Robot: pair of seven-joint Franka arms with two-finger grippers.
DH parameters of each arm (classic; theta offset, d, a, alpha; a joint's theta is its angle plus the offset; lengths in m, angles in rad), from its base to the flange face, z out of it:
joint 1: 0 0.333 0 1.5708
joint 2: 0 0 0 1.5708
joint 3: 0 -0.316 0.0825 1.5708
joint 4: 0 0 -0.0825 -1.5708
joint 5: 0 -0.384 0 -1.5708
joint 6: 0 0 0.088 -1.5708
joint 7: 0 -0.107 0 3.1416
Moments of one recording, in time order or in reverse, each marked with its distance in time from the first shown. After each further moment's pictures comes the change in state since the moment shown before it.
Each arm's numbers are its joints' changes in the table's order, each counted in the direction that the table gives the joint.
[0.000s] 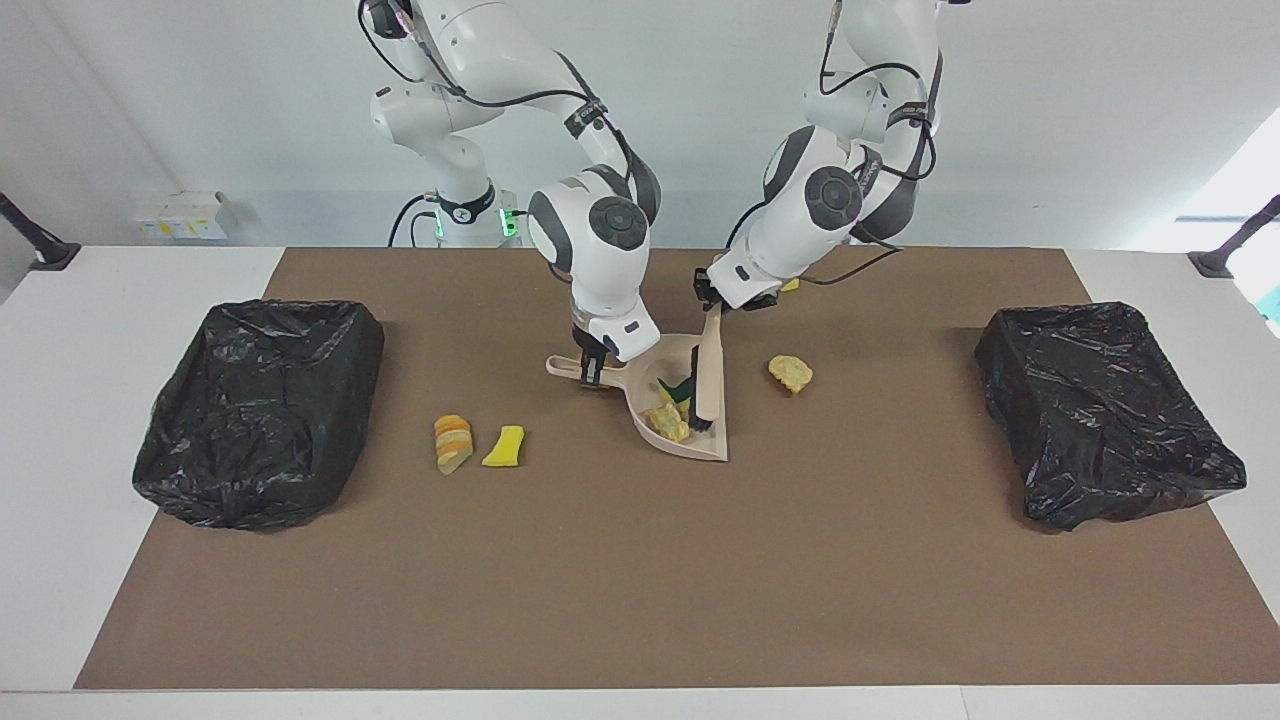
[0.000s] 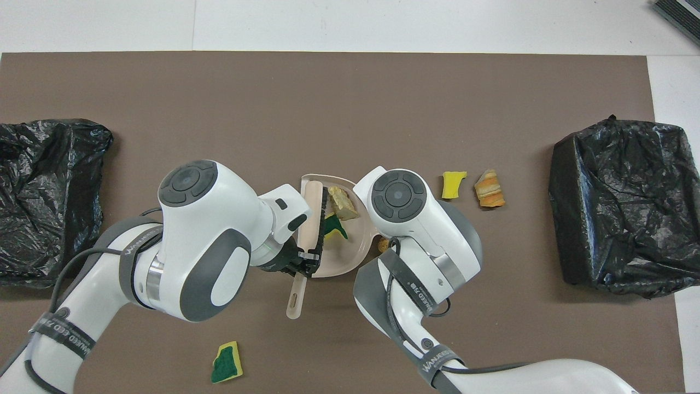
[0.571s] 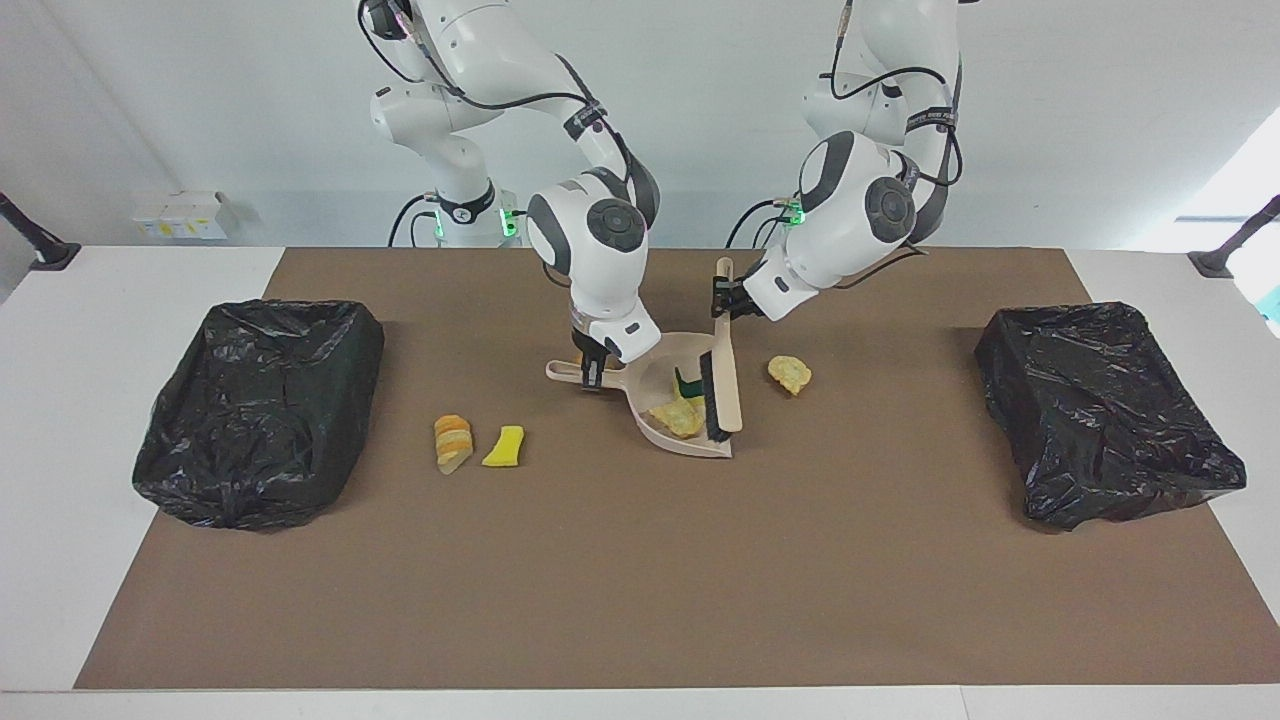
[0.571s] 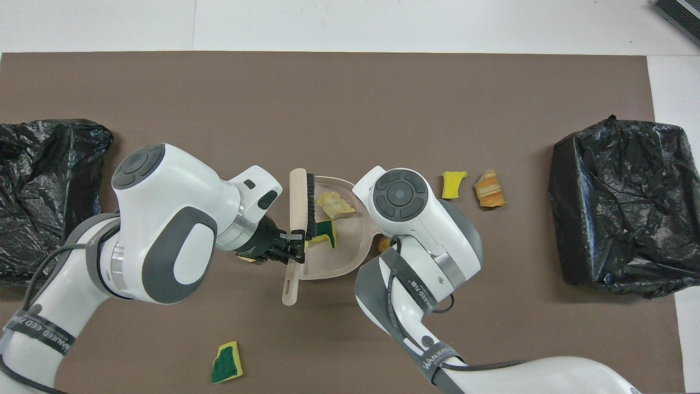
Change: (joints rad) left arm 0.082 0.000 -0.005 -0.002 0.107 -0.001 0.000; right arm -0.003 -0.005 0.001 0.000 0.000 0.016 0.049
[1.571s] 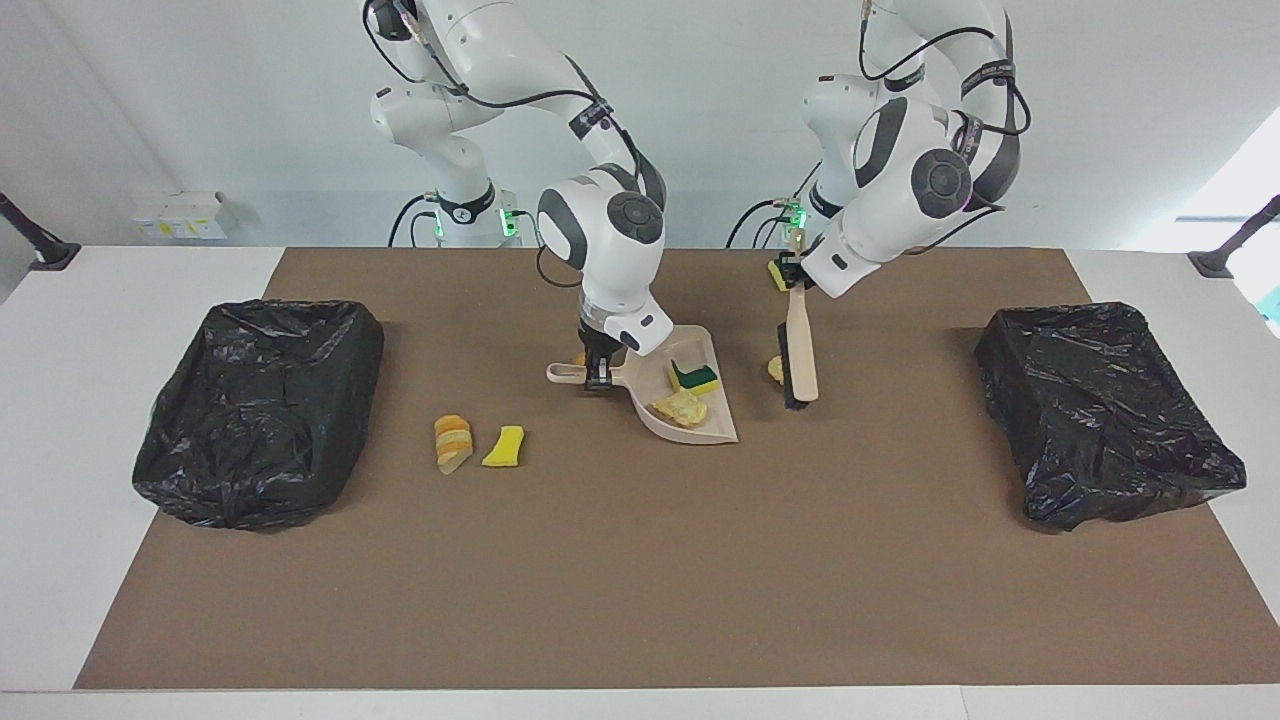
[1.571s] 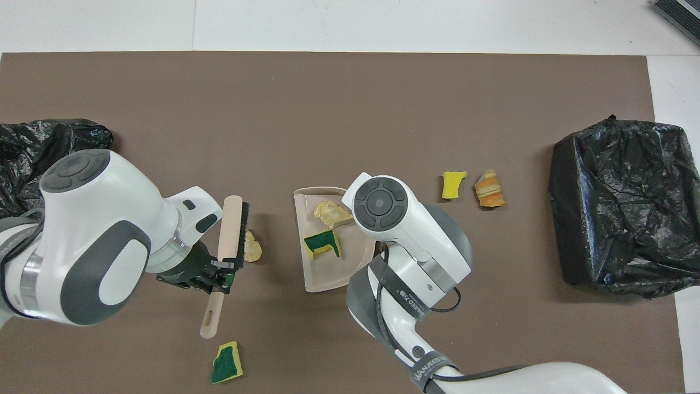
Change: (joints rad) left arm 0.121 0.168 -0.013 0.111 -0.283 -0.261 -0.003; right arm 0.029 -0.004 -0.005 -0.029 0.099 -0.066 0.073
